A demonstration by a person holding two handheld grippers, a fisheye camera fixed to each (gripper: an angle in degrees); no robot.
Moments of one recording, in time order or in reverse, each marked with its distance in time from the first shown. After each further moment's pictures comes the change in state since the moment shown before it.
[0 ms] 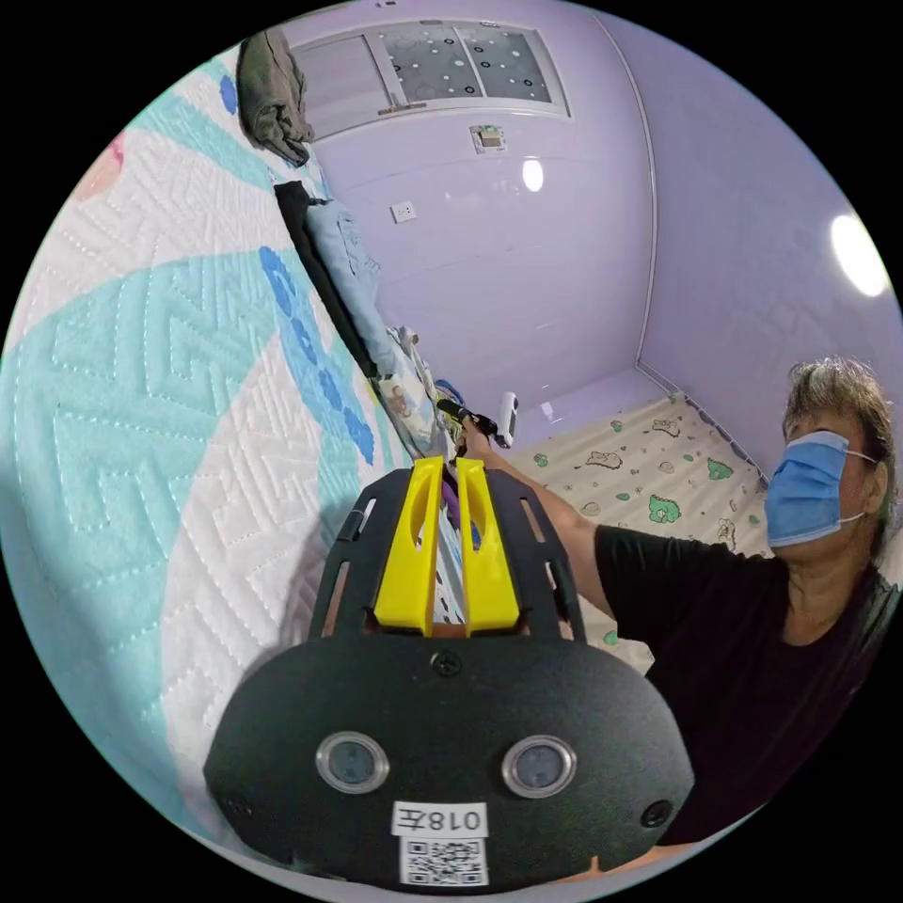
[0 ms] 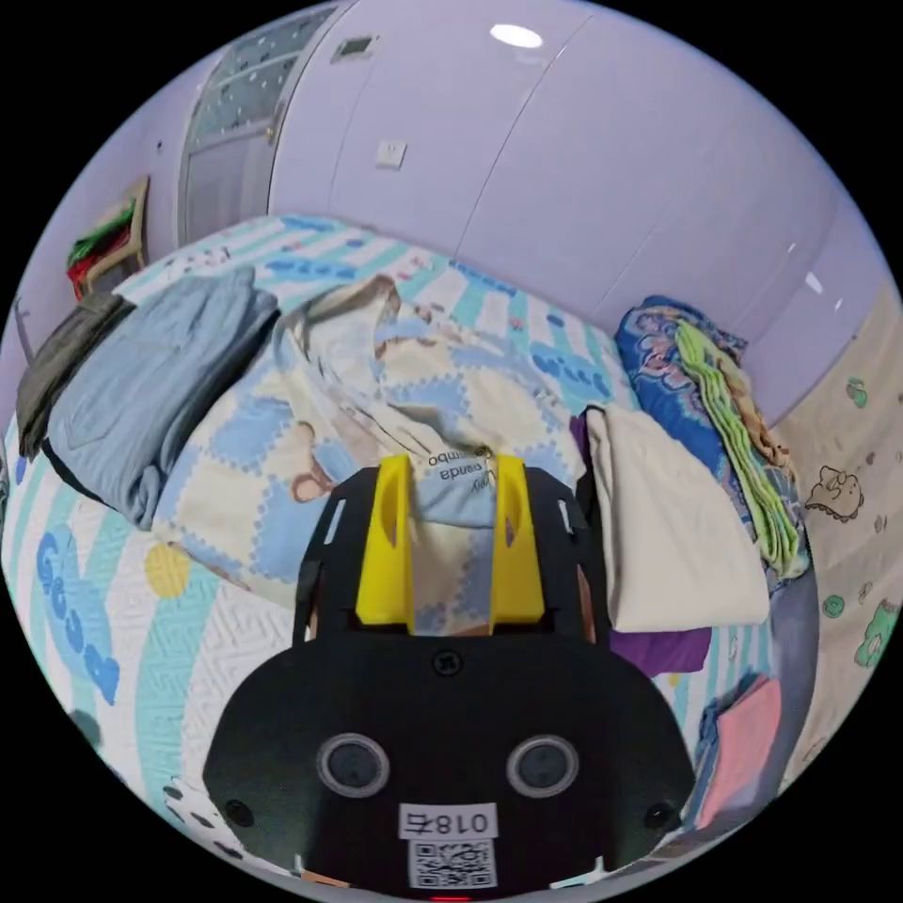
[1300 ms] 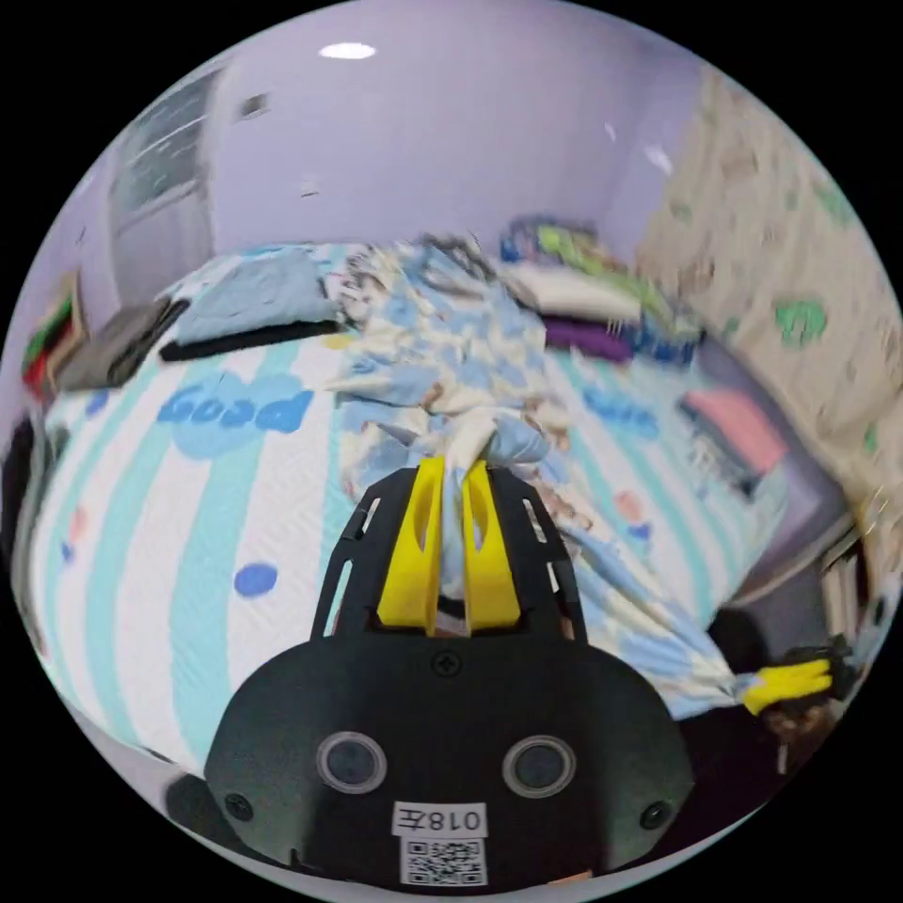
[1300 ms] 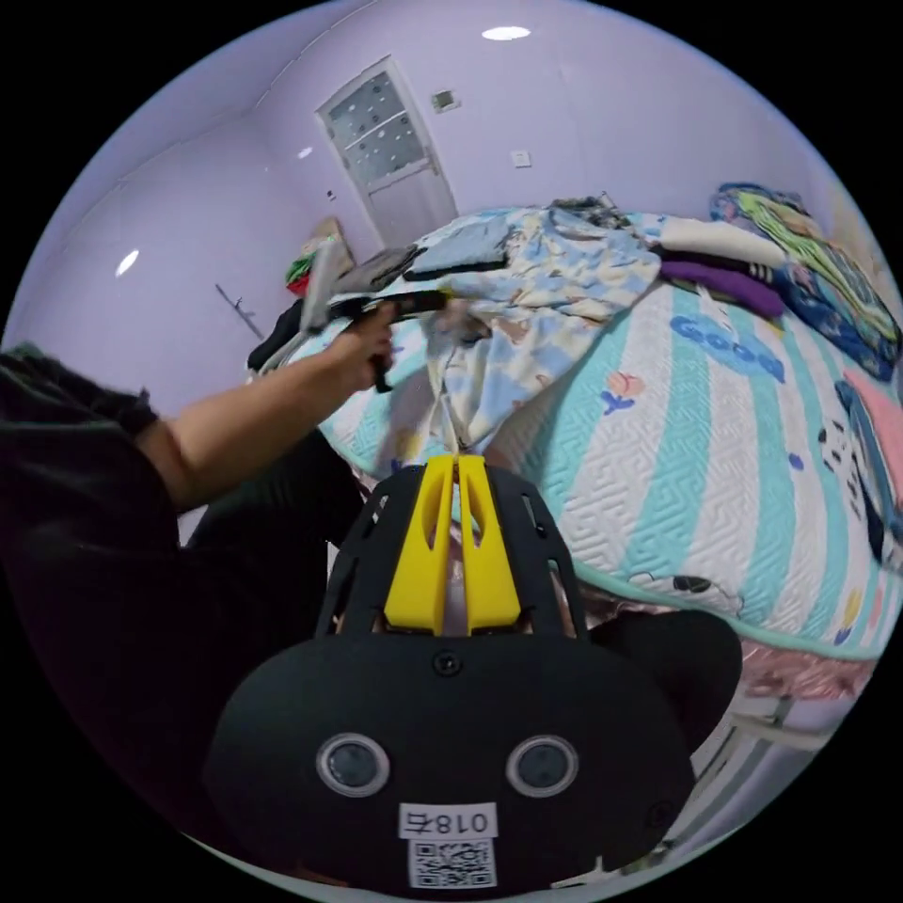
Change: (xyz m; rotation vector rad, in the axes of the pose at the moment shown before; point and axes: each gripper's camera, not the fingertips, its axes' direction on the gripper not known) left arm 0.384 0.082 0.104 -0.278 -0.692 0.499; right arm 0.120 0.582 -0.398 0.036 -0.705 0.073
